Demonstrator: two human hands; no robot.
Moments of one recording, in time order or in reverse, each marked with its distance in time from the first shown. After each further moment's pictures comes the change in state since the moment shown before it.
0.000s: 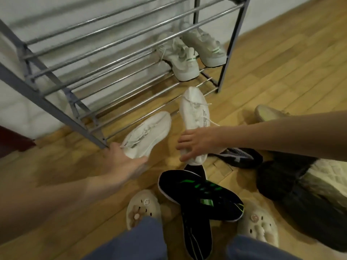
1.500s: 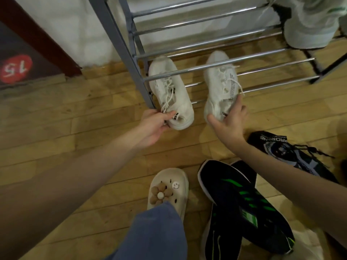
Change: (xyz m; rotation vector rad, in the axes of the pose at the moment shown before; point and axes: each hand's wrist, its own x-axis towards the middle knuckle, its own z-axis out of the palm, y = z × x) left_hand 0.081 -0.056 0.026 -1.154 -0.261 -0.378; right_hand 0.155 -0.019 0.039 1.340 0.572 1.441
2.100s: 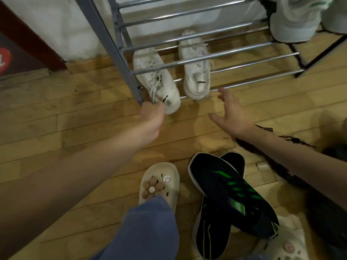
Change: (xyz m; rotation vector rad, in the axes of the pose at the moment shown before) left_hand 0.012 -0.006 0.033 0.335 0.380 0.084; right_hand 0.011 0.008 -0.046 -0.204 -0.302 -0.199
